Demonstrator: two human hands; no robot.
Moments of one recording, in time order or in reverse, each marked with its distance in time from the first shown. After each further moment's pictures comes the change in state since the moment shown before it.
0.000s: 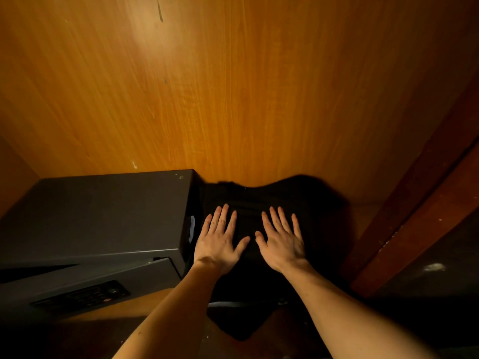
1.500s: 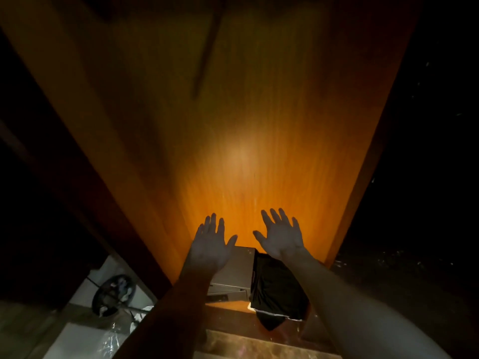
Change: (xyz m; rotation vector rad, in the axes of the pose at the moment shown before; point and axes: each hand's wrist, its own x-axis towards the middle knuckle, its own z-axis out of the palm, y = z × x) left_hand -0.258 -0.049 -0.776 -0.041 0.010 -0.384; right_hand -0.225 -0.156 -0.775 0.053 -0.044 -0.249
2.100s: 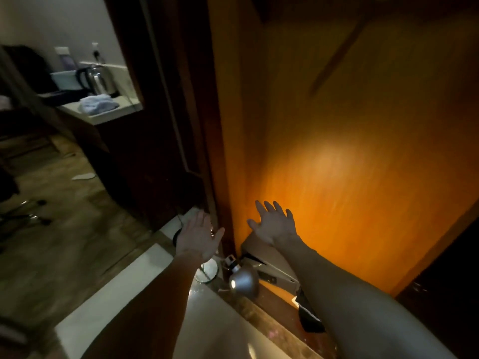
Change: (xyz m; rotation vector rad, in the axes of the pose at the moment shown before) left_hand -0.218 -0.155 -0.049 -0.070 -0.022 -0.488; right_hand -0.087 -0.195 -0.009 0.017 -0.081 -0.499
